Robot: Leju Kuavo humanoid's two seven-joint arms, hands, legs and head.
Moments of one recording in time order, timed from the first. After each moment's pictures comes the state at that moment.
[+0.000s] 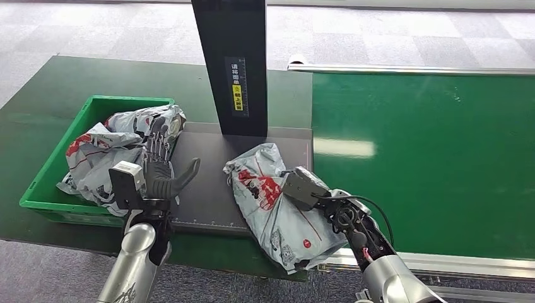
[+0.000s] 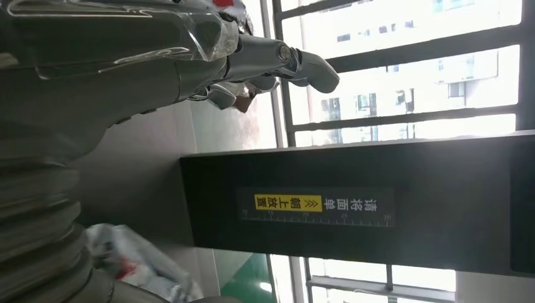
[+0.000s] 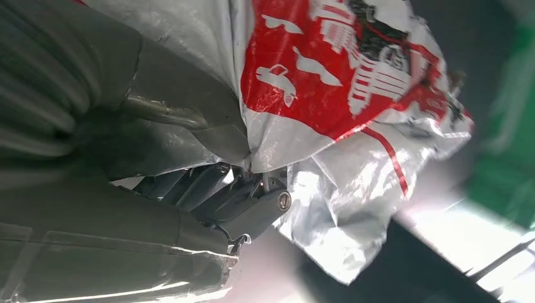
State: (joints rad) left arm -0.29 -0.14 -0.18 -1.22 0.01 0.21 -0.52; right arm -0.62 0.08 0.33 -0.69 0.54 0.34 -0.43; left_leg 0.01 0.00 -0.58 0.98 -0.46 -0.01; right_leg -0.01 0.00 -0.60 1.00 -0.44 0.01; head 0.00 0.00
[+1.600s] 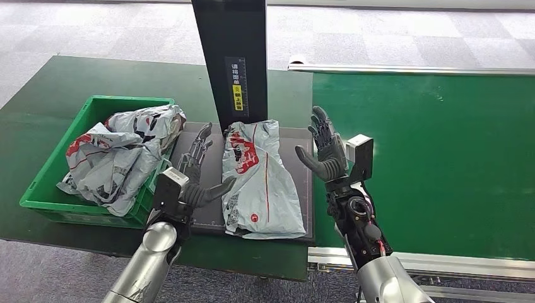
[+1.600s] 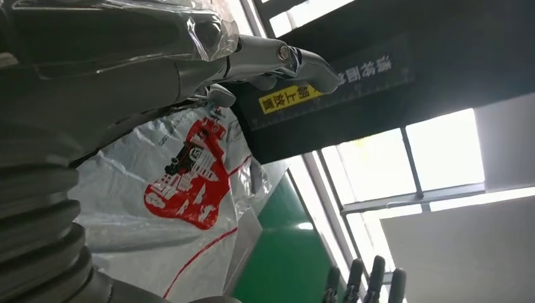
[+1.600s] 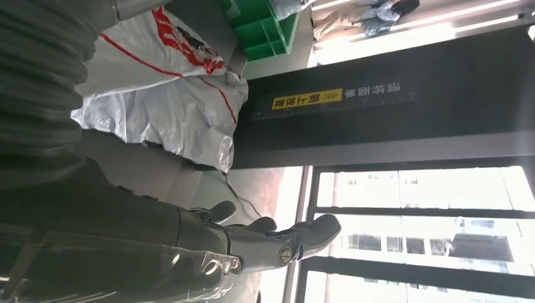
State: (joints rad) left arm -0.36 -0.11 -0.35 -1.09 -0.11 0.12 -0.54; right arm -0.60 0.13 0.22 -0.81 -0.18 0.16 -0.51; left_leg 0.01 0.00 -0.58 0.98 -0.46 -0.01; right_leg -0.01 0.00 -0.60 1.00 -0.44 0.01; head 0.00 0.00
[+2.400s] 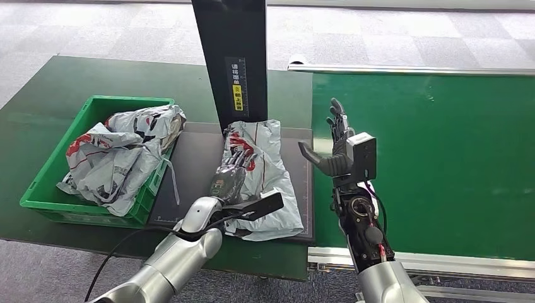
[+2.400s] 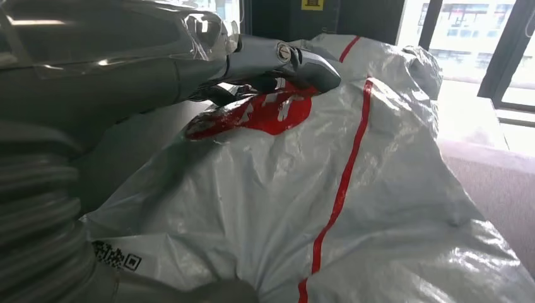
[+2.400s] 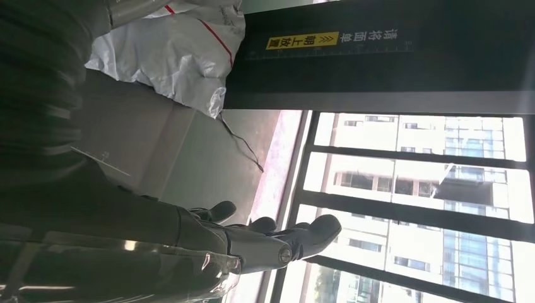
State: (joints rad) left arm -0.56 -0.17 -0.57 -0.67 -1.04 0.32 0.03; right arm -0.56 0.14 0.21 -0.94 -0.03 -0.02 -0.47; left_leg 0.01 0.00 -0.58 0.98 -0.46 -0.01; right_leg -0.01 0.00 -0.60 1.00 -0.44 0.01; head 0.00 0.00
